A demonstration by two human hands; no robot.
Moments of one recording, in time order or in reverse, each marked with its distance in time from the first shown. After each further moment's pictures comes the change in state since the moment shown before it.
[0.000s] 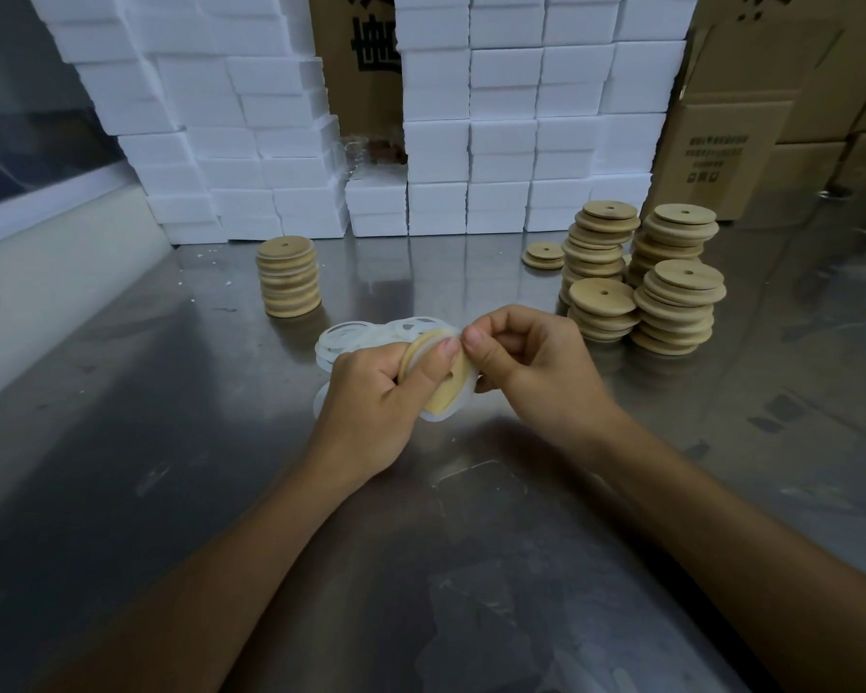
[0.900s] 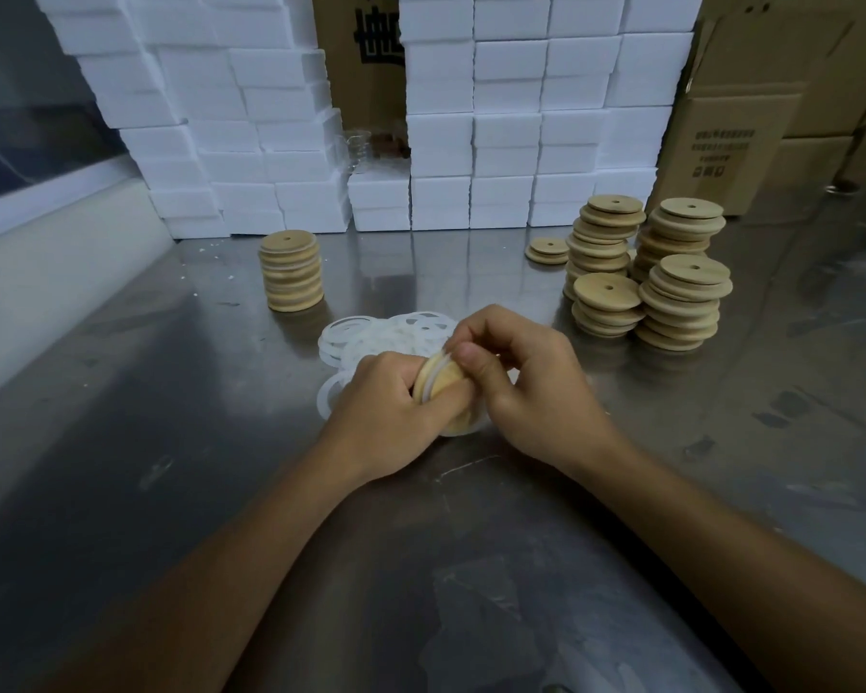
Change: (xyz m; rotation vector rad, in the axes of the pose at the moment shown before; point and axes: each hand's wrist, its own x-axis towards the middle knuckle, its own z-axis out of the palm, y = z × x) left_hand -0.004 -0.002 0.001 -0.001 -0.214 -0.235; right_hand -0.006 0.003 0.006 -0.383 -0.012 -0.256
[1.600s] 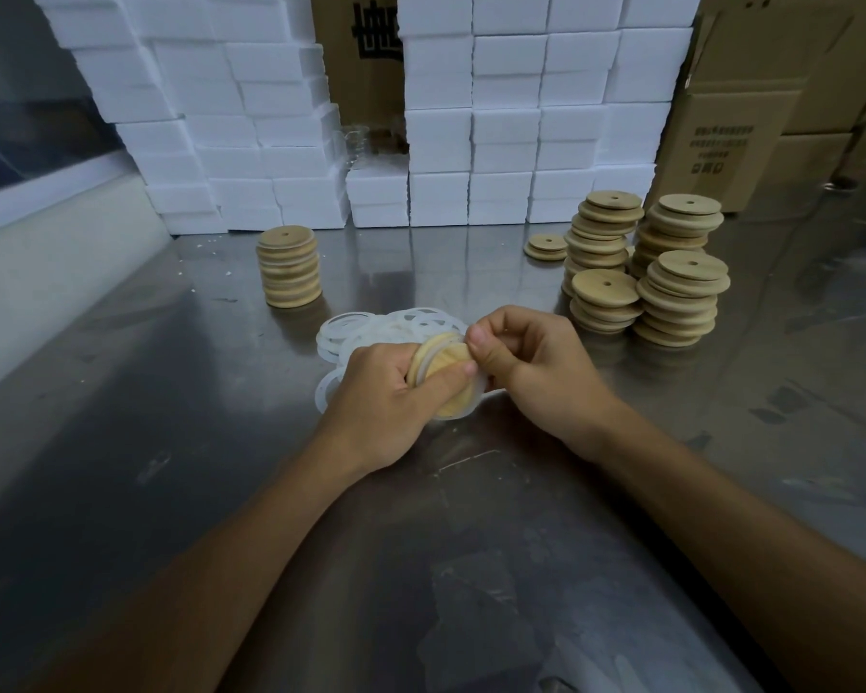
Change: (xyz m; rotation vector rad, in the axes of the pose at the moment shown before) left_hand 0.000 0.003 -0.001 -0.027 0.052 0.032; right_hand 0.004 0.008 -0.006 0.398 -0.033 0.292
